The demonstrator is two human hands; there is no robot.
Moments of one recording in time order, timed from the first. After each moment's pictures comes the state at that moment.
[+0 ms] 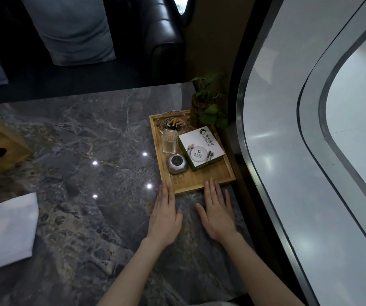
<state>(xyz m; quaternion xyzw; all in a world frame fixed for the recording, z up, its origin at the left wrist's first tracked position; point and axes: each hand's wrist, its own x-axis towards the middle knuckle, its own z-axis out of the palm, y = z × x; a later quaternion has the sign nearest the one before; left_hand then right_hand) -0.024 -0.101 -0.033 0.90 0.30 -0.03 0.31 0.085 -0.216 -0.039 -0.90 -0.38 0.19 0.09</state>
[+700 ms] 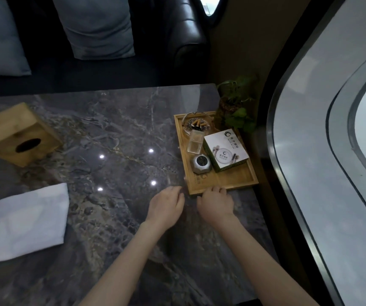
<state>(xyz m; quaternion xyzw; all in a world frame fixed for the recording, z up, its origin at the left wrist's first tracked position) -0.045 -0.046 0.015 0.89 0.32 0.00 0.31 0.054 -0.134 0.020 -0.91 -0.31 0.26 -0.09</state>
